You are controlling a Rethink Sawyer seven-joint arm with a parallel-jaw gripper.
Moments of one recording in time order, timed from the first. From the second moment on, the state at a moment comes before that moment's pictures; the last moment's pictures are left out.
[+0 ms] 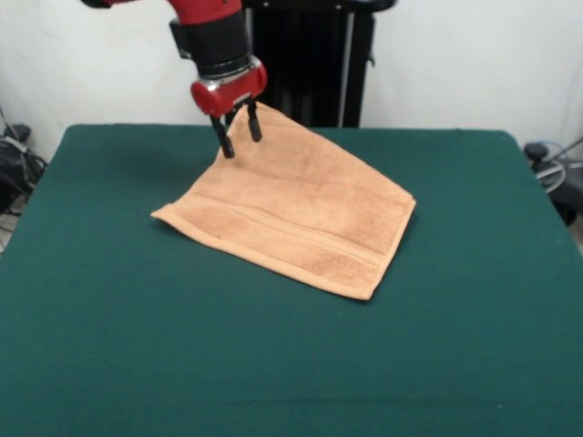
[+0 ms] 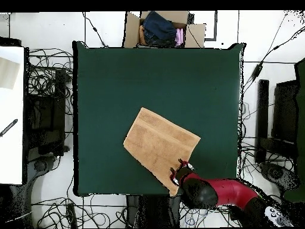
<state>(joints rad) -1.04 -0.56 0.44 2.16 -0.79 0.16 0.90</state>
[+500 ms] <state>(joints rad) -1.00 -0.57 0.38 2.16 -0.79 0.14 0.90</state>
